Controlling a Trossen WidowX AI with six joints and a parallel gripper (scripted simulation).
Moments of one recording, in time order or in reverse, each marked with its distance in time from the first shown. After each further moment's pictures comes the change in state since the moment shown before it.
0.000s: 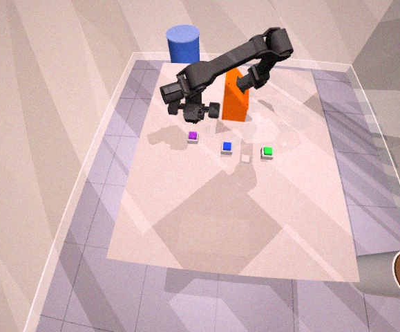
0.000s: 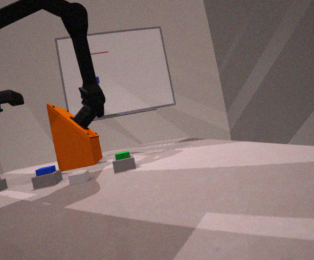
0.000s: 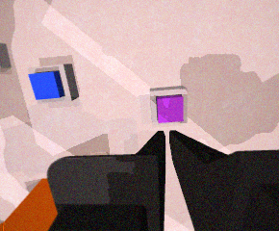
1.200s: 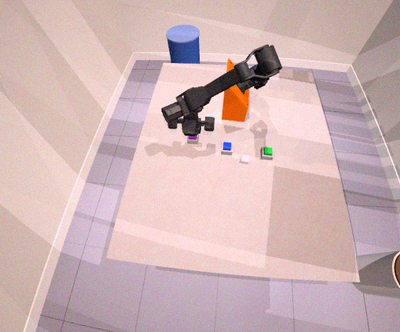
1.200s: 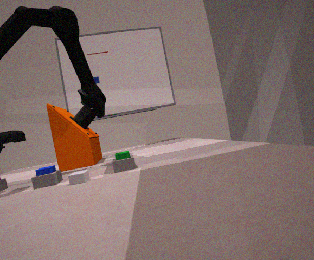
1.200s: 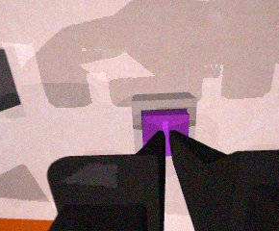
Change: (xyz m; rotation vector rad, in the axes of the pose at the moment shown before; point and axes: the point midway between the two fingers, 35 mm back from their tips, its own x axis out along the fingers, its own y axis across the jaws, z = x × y) arm 0.094 -0.015 -0.010 -0.034 0.002 0.010
